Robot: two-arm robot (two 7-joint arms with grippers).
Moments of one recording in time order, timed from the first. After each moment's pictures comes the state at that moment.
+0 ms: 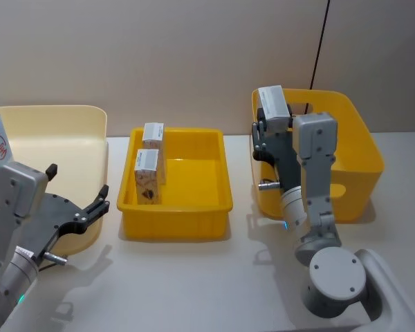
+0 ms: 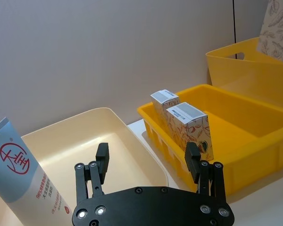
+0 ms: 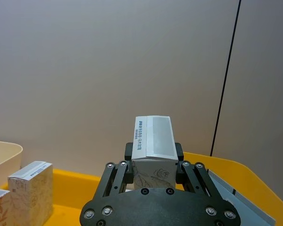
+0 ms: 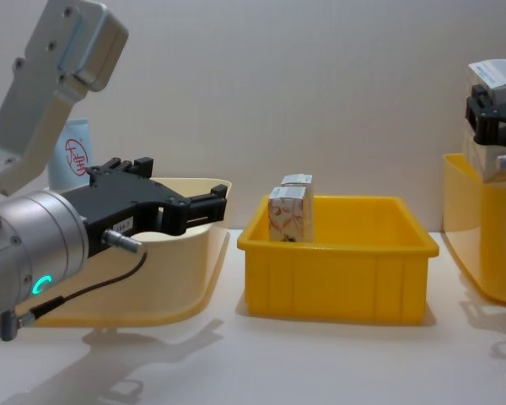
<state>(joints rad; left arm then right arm) -0.24 0.38 0.45 -1.63 -0.20 0.01 -0.01 0.24 0.07 -0.18 -1.49 -0.11 -0.13 -0.18</state>
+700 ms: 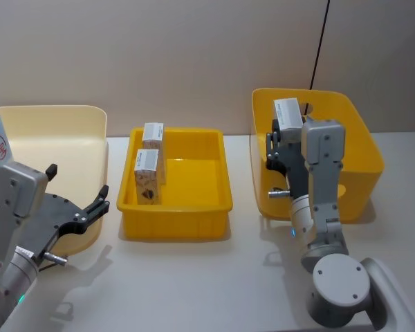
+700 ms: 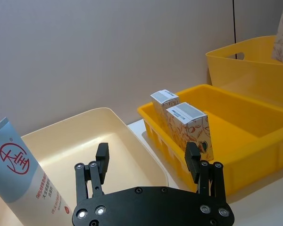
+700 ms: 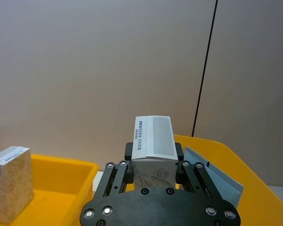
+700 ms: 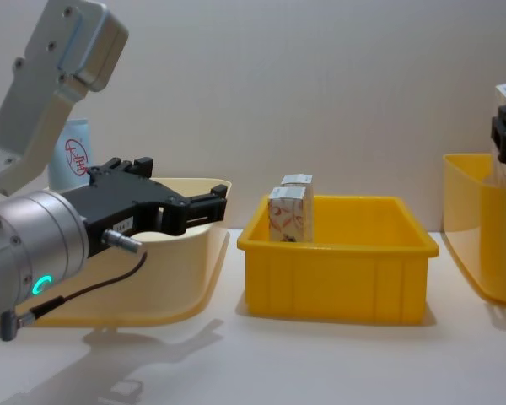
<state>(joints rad) -0.24 0.38 0.45 -1.63 -0.20 0.01 -0.01 0.20 0.04 -0.14 -1.52 -0.14 -0.08 -0.22</state>
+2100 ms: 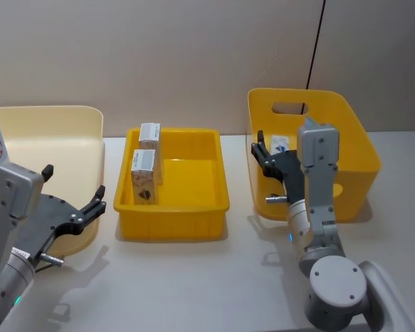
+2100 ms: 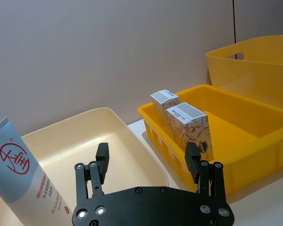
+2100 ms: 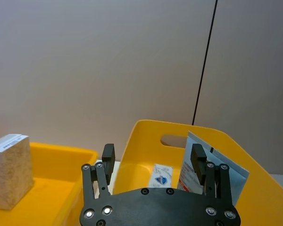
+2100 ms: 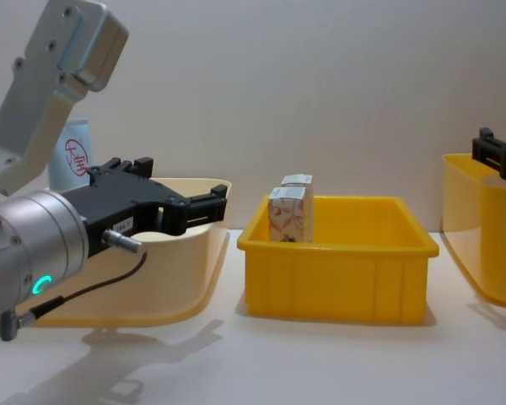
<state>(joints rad) -0.24 0.38 0.45 -1.63 -0.20 0.01 -0.01 0.19 0.02 -0.12 -1.52 -0.15 -0.03 -0.21</state>
